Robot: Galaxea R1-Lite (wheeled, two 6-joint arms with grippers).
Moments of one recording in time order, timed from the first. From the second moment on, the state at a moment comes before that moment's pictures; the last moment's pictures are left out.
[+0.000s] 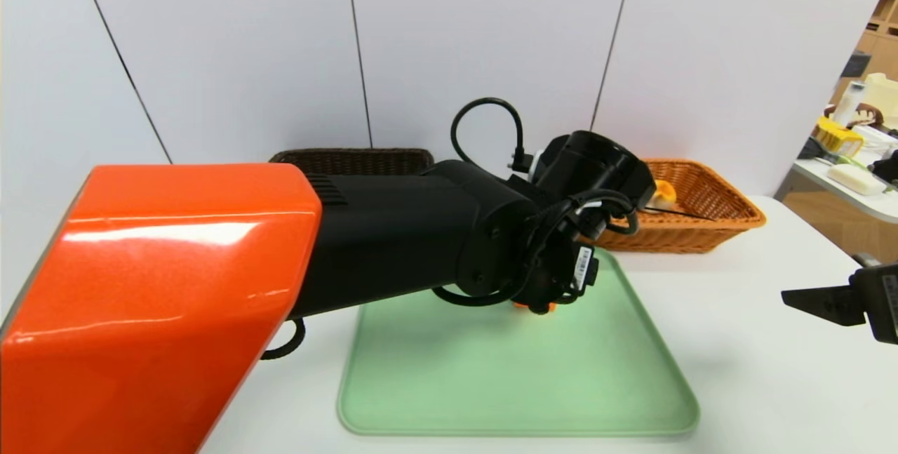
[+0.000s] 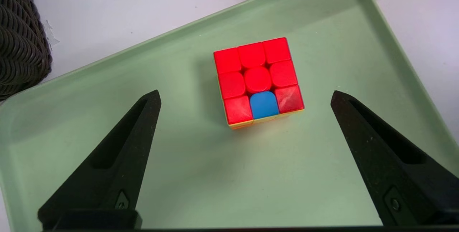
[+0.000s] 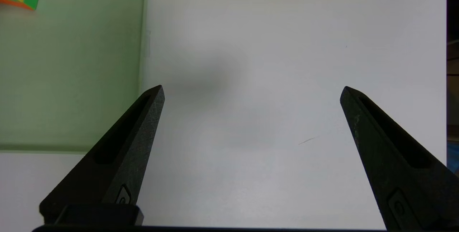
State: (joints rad) left arm -0.99 2.24 -1.96 0.42 0.49 -0.36; right arm 0.15 1.20 -0.96 0.51 -0.20 -0.04
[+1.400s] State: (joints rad) left arm -0.95 2.36 -1.97 0.39 0.55 -0.36; right arm 0.15 1.18 -0.93 0.51 -0.19 -0.04
